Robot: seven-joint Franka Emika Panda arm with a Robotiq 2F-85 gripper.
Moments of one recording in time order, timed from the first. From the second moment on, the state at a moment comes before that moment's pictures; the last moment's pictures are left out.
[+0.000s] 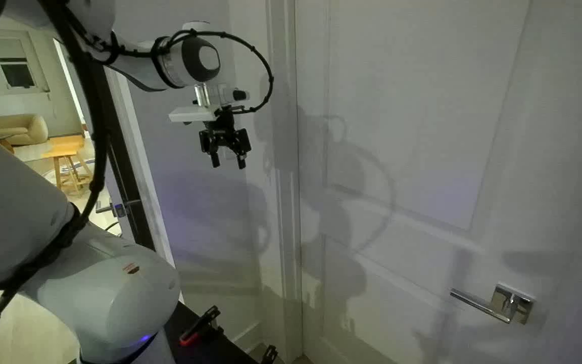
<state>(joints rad) 0.13 -0.45 0.25 -2.35 0.02 1.93 0.20</state>
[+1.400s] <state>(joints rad) 0.19 -0.23 0.13 -2.31 0.11 2.30 -0.29</state>
